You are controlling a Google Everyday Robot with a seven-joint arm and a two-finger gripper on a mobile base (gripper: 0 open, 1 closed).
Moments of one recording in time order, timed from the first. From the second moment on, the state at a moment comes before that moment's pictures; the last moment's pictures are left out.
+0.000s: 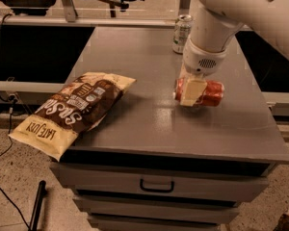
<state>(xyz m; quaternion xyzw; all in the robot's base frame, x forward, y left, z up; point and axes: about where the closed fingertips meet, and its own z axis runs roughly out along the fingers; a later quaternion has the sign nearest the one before) 0.550 -0.113 0.867 -0.70 0.71 0.02 0.09</state>
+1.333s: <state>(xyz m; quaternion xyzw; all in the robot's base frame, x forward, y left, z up) 0.532 -0.166 0.949 -0.66 0.66 0.16 0.33</state>
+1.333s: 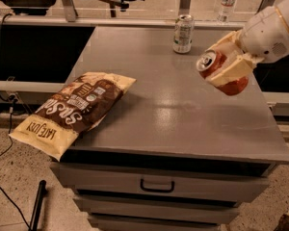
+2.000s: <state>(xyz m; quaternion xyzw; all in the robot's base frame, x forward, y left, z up) 0.530 -0.170 0.933 -0.60 0.62 0.27 0.44</state>
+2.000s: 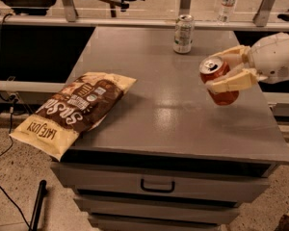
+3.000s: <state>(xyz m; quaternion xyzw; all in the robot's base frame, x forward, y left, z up) 0.546 -0.172 0.897 -0.54 0.59 0.35 0.49</state>
